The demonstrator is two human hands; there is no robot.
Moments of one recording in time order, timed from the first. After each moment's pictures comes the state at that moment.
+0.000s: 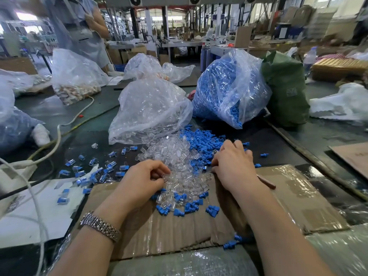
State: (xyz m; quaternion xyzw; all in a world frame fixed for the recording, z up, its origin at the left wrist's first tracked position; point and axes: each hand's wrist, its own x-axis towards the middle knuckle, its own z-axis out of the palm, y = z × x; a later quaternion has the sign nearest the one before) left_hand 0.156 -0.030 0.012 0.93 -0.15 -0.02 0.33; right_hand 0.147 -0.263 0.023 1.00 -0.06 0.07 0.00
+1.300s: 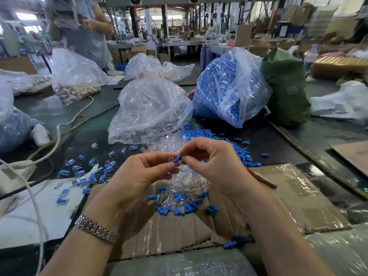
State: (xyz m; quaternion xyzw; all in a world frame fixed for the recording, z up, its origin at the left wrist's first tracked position) left_hand 0.146 -0.033 0.028 0.66 -0.11 -0.15 0.72; right_hand 0.126 -0.241 0.040 0.82 0.17 0.13 -0.53
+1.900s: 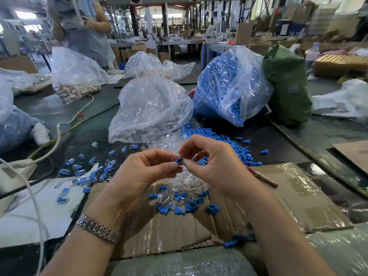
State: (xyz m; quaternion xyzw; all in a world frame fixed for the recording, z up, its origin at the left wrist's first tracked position) left_hand 0.140 -0.037 0.031 0.65 -0.12 -0.13 0.74; right_hand 0.117 -0.239 0.048 0.85 0.22 0.13 -0.46
